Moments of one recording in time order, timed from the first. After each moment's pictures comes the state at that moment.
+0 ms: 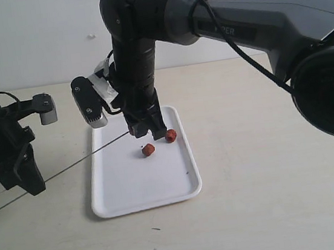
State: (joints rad) left arm -0.16 1.95 -1.31 -0.29 1.17 1.15; right arm 0.55 2.35 -2.12 0.01 1.22 -1.27
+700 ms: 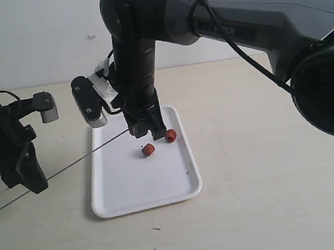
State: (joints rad) left arm -0.16 1.95 -1.31 -0.31 1.16 1.15; right arm 0.55 2.35 -2.12 0.01 1.22 -1.26
